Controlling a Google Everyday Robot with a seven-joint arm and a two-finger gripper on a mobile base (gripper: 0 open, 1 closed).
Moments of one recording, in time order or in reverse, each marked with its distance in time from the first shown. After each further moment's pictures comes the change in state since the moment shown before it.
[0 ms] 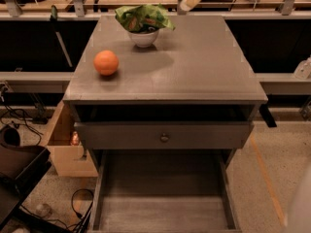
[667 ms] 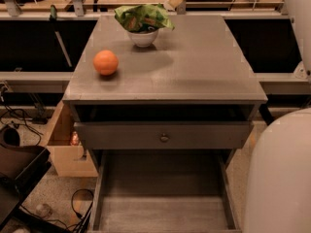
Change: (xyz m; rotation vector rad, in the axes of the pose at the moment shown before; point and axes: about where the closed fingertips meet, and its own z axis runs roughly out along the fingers) arm -0.014 -0.008 0.058 -0.023 -0.117 0.080
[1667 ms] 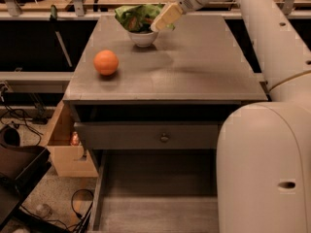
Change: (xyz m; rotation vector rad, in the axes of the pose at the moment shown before) arm 0.053 0.034 0.098 -0.095 -0.029 0.187
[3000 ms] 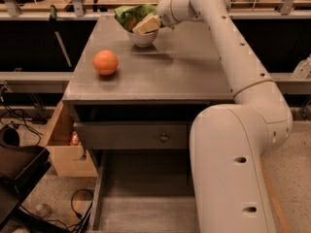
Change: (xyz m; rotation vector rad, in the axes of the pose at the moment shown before) arm 0.014 -0.002 0.096 0.020 -0.118 0.122
